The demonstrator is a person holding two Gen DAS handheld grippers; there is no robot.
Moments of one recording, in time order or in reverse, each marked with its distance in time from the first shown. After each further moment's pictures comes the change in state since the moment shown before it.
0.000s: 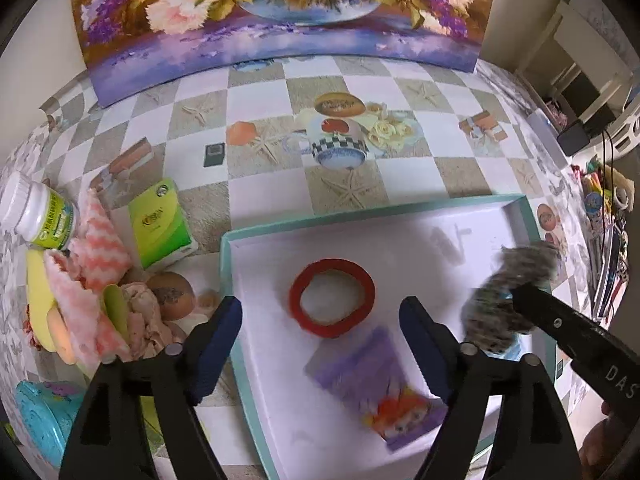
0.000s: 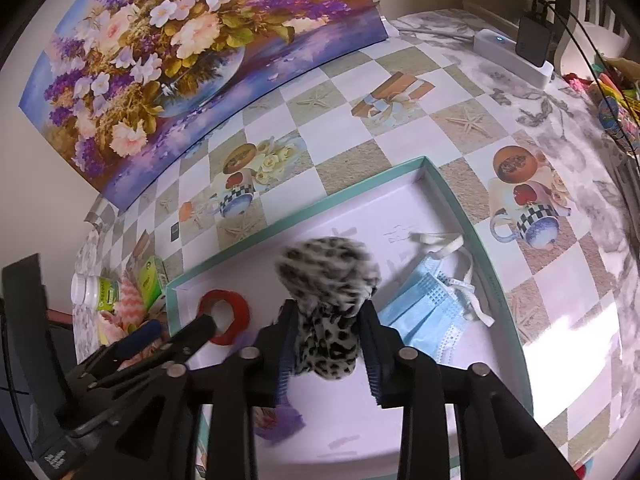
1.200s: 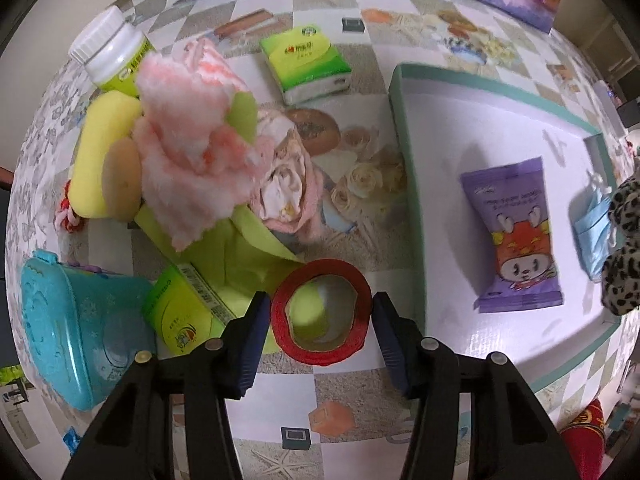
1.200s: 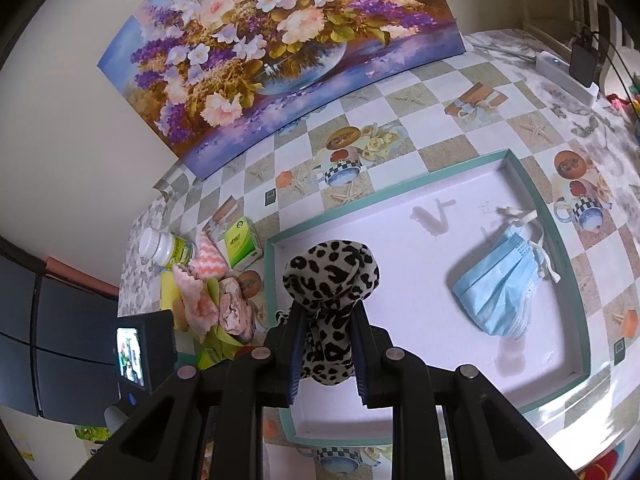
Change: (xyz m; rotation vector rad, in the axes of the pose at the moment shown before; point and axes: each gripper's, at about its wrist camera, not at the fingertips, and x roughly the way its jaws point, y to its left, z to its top) left arm 0.013 0.080 -0.086 -0.104 0.173 0.138; right arm -0.036 0.059 -0.048 -0.104 -0.033 0.180
